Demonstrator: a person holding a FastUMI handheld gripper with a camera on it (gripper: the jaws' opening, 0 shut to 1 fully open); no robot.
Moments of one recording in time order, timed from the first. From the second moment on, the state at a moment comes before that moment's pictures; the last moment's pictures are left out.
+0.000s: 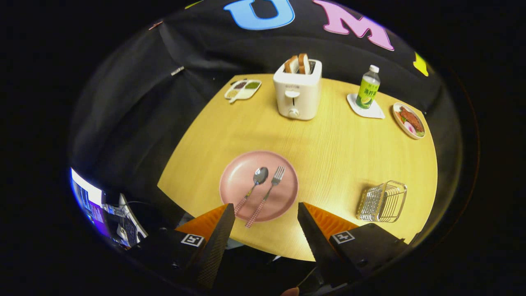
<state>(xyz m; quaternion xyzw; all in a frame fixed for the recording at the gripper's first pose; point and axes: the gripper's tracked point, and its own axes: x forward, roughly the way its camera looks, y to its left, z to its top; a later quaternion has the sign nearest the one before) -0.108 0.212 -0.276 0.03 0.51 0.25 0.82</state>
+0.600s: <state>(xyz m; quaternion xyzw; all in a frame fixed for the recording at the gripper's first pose) -0.118 0.254 -0.383 -0.05 0.59 0.23 0.77</state>
